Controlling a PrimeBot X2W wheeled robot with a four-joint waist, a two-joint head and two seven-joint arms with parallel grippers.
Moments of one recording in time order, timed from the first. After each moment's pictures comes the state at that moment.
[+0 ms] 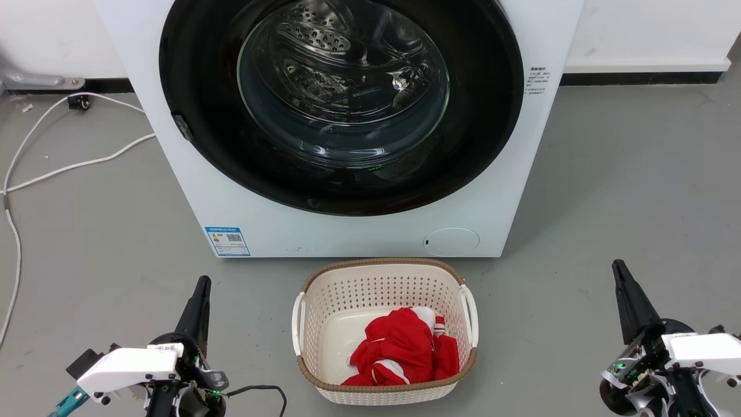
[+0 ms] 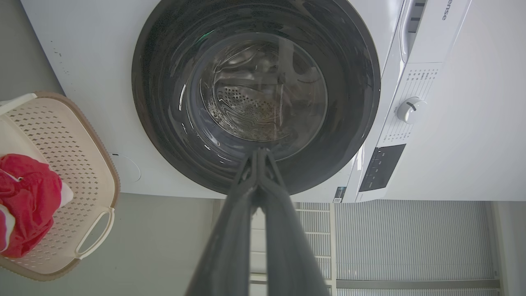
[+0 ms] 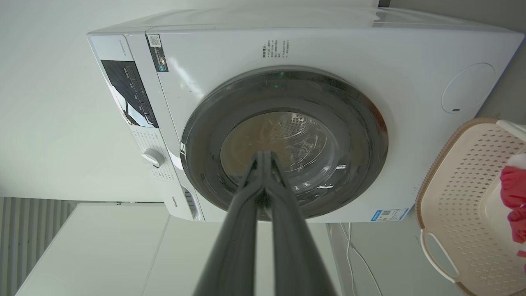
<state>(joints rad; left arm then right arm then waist) -0.10 0.06 0.10 0.25 -1.62 -0.13 0.10 -0.10 -0.07 -0.09 0.24 1.64 0.13 0.09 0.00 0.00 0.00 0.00</state>
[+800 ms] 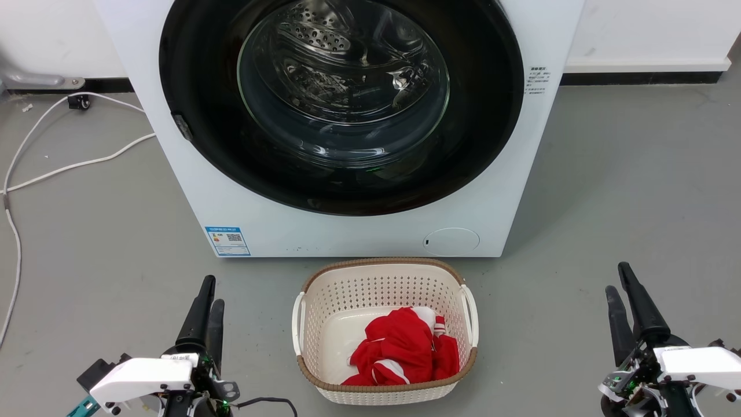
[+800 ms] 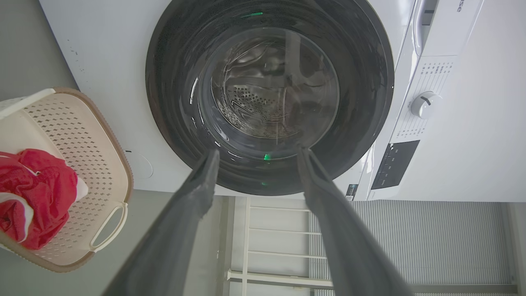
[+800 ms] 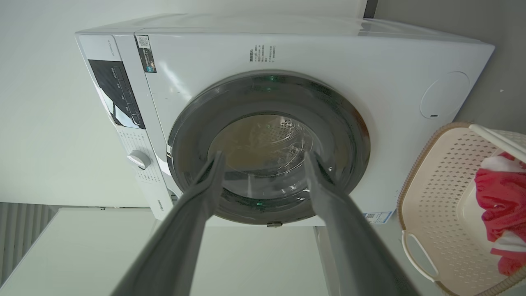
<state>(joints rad) -0.07 0.05 0.06 0.24 -1.60 -0.13 0.06 -0.06 -0.06 -0.07 0.24 1.60 0.13 0.05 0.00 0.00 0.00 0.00</state>
